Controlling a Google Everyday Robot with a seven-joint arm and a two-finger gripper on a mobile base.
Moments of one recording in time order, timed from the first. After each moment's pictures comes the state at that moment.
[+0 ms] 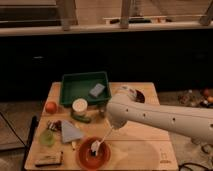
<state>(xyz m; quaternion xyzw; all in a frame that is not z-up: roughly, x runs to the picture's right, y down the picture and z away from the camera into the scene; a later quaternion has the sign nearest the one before) 0.041 0.188 0.728 -0.25 -0.13 -0.34 0.90</state>
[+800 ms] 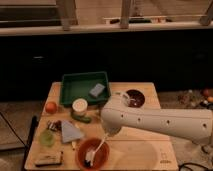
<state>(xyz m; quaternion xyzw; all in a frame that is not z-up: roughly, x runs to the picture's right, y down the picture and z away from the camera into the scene) 0.031 0.219 0.712 -0.26 -0.16 -0.38 0.88</state>
